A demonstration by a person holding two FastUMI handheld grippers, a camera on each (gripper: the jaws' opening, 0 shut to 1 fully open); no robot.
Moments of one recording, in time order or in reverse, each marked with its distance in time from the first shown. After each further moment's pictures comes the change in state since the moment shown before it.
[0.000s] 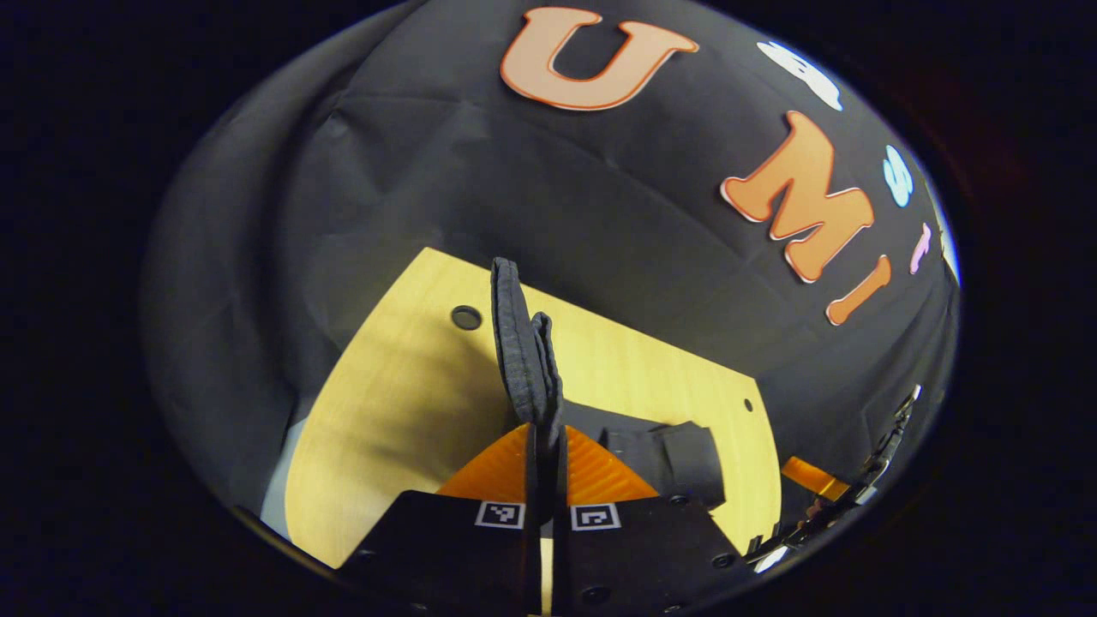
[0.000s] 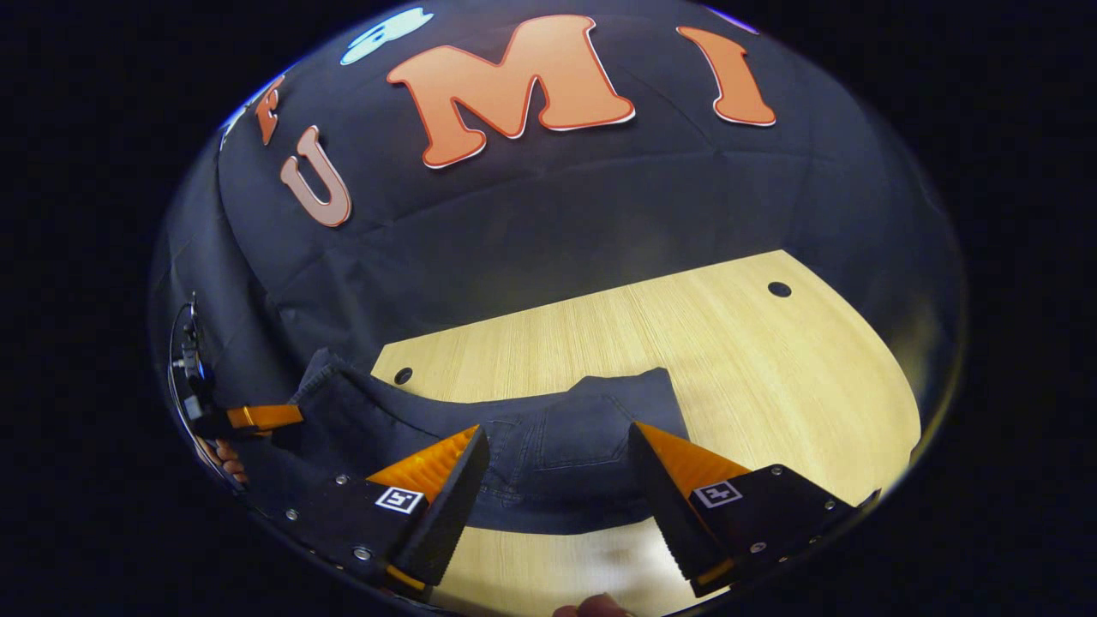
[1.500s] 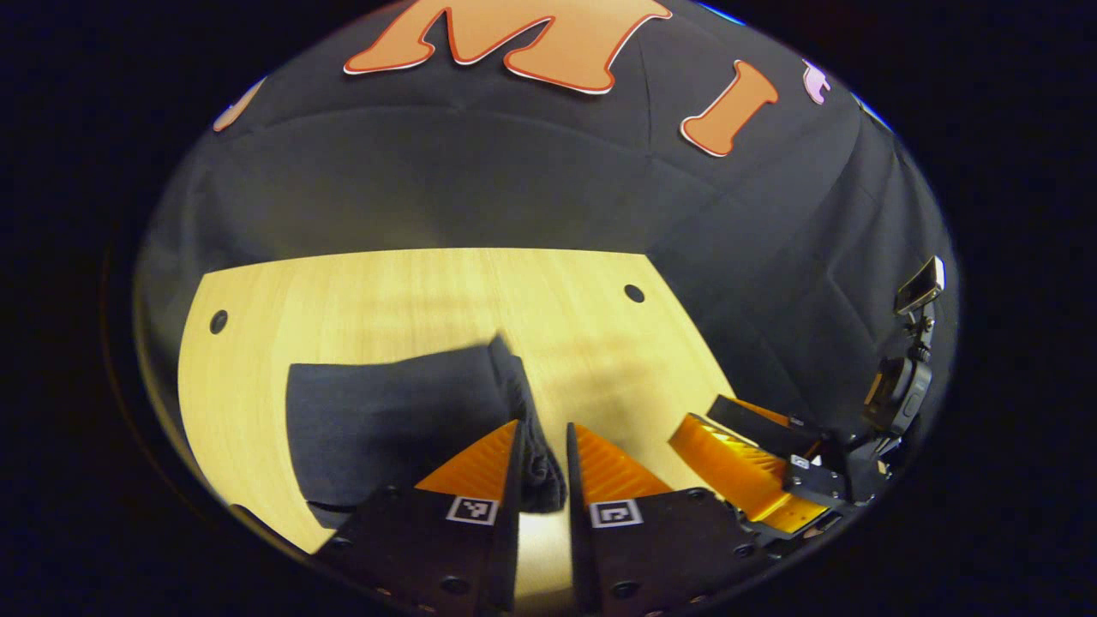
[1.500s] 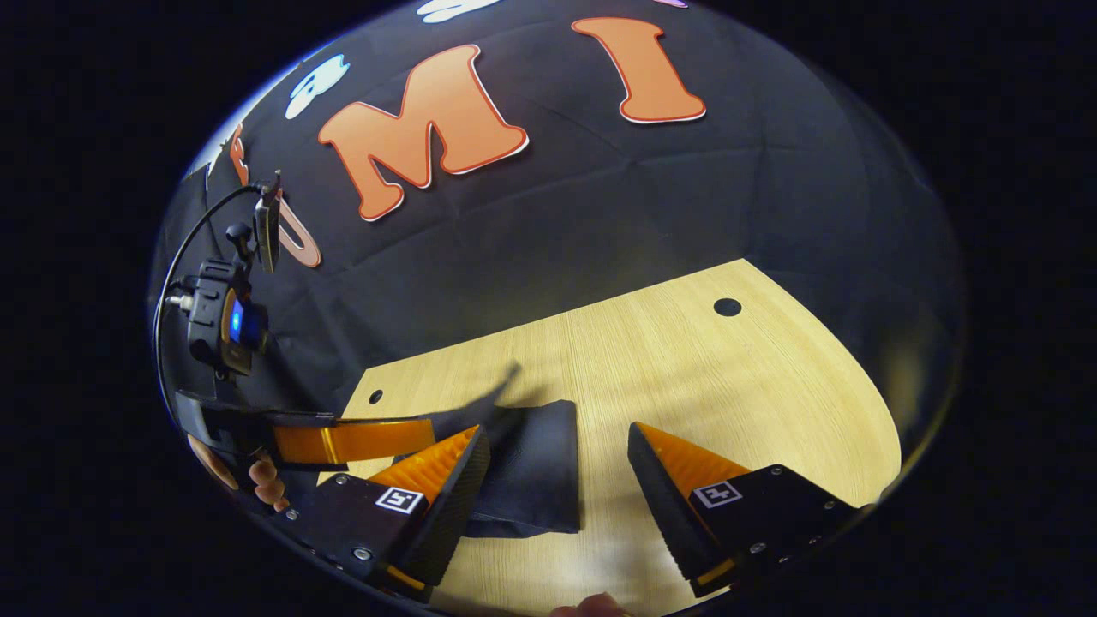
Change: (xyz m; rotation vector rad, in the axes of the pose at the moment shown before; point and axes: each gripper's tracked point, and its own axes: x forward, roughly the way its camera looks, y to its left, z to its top) left arm 0.110 -0.377 -0.158 0.373 0.262 -0.180; right arm -0.011 -0.149 0.039 0.058 -0.036 0.046
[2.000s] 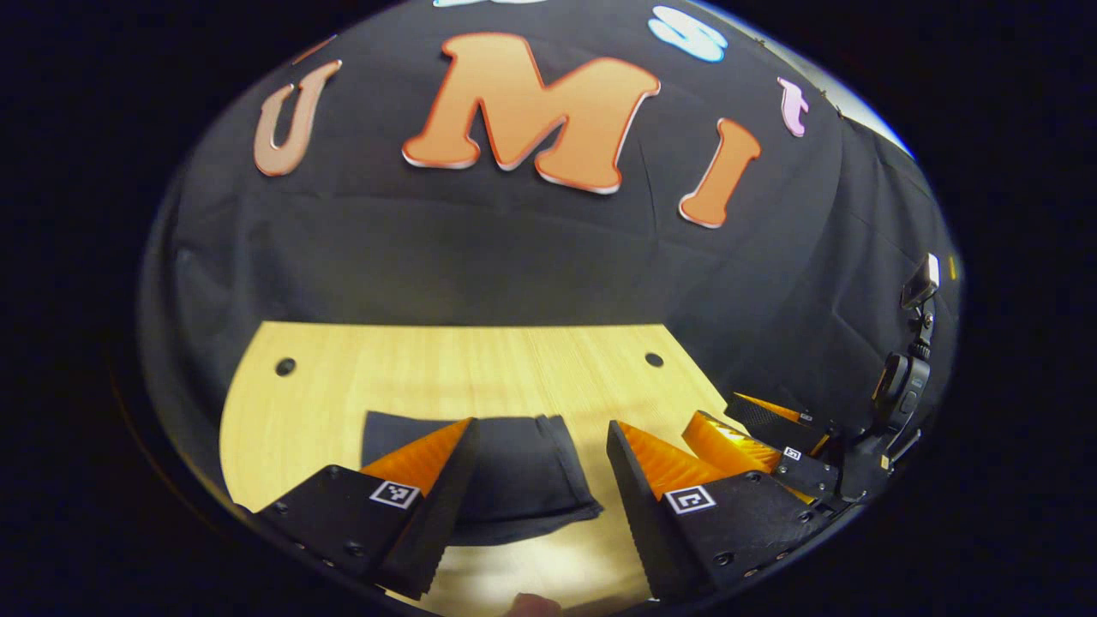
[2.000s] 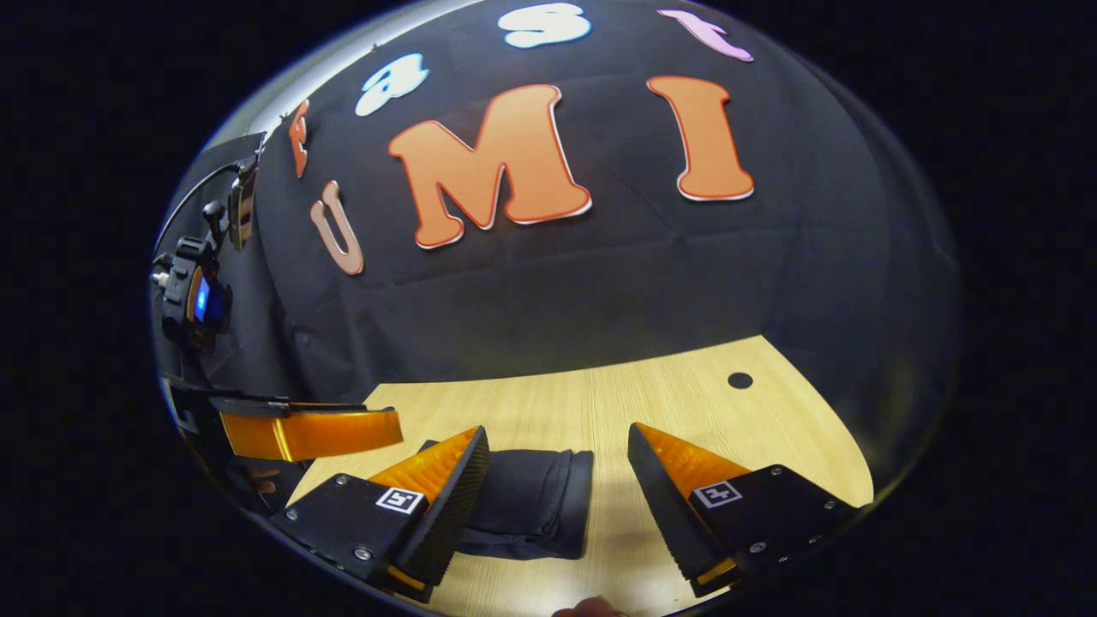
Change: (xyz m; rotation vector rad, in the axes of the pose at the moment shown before) left arm -0.118 0.039 0.040 0.048 -0.342 0.146; right arm -0.039 0.056 0.043 -0.177 -0.221 0.043
